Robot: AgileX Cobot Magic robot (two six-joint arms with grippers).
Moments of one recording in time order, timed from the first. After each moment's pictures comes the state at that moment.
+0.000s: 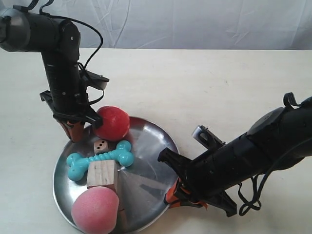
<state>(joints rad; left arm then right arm) -0.38 2.04 -1.40 -0.09 1.21 0.27 0.47 1.74 -0.60 1.38 0.60 -0.33</state>
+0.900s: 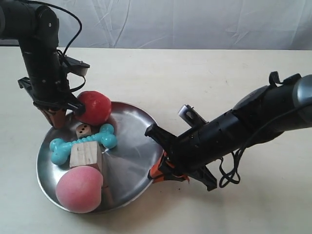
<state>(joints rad) -0.30 1.99 -1.41 -0.01 1.21 0.24 0.43 1.81 -0.77 1.38 0.69 -0.35</state>
